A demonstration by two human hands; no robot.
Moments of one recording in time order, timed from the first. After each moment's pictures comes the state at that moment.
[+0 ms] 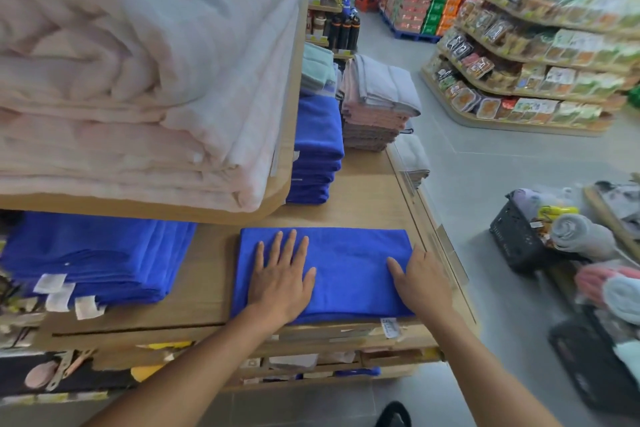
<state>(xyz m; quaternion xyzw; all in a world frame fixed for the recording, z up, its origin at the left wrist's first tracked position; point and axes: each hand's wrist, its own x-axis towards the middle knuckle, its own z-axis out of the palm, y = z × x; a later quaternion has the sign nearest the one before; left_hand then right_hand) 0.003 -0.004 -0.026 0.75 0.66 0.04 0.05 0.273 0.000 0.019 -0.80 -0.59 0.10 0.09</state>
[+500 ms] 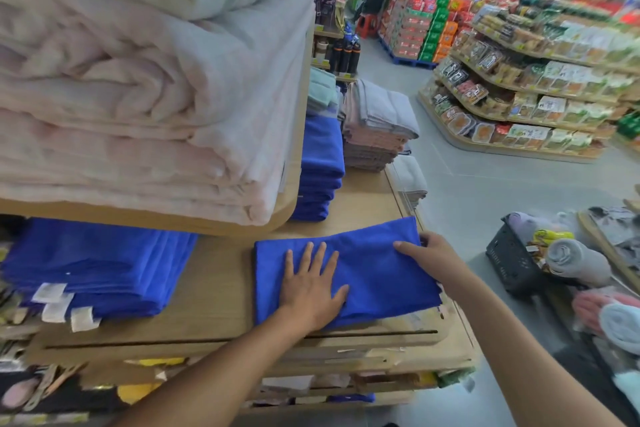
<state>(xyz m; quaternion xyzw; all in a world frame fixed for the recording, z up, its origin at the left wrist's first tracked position) 0.055 0.018 -0.017 0.77 0.63 0.00 0.08 0.283 0.041 0.108 -0.72 -0.49 0.42 0.26</state>
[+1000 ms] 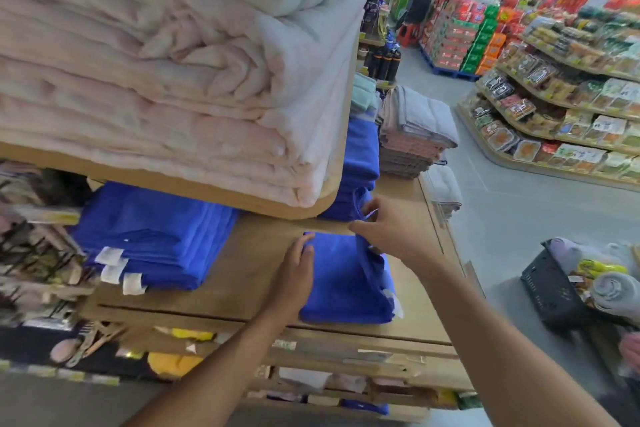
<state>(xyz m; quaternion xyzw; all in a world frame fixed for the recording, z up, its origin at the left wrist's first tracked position) -0.004 -0.002 0.008 0.44 0.61 0.49 0.44 0.153 0.062 0.143 -0.64 -0.67 0.33 0.19</state>
